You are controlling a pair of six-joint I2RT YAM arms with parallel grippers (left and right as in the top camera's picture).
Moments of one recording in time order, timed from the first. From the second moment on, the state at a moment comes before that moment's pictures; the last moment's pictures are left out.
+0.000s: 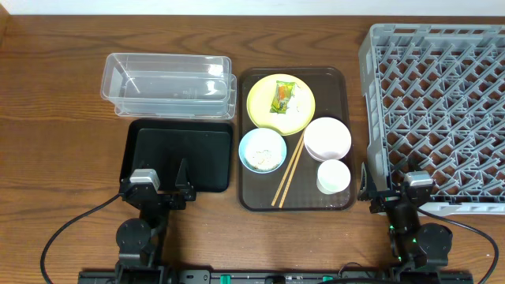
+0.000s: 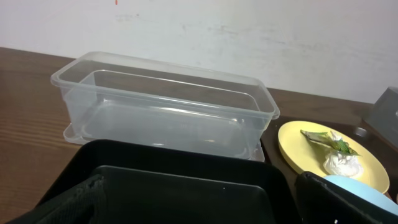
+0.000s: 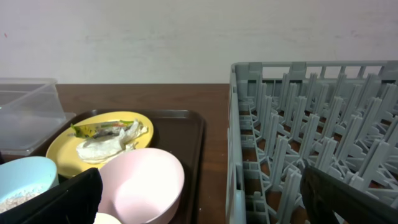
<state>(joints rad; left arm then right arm) -0.05 0.03 0.01 -0.11 0.01 -0.20 -0.01 0.02 0.01 -0.06 -0.15 0.08</state>
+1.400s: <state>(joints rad) -0.05 0.97 0.92 -1.01 0.06 -0.25 -0.01 0.93 0.84 -0.74 -0.09 0.13</state>
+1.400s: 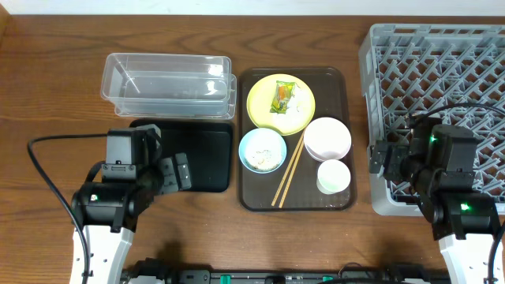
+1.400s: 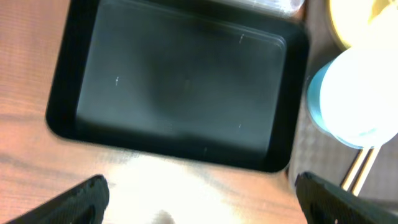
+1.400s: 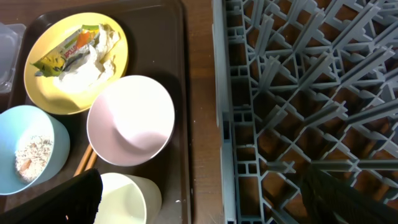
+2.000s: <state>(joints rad) -0.24 1.42 1.26 -0.70 0.17 -0.13 -0.01 0.93 0.84 -0.72 -0.09 0.13</state>
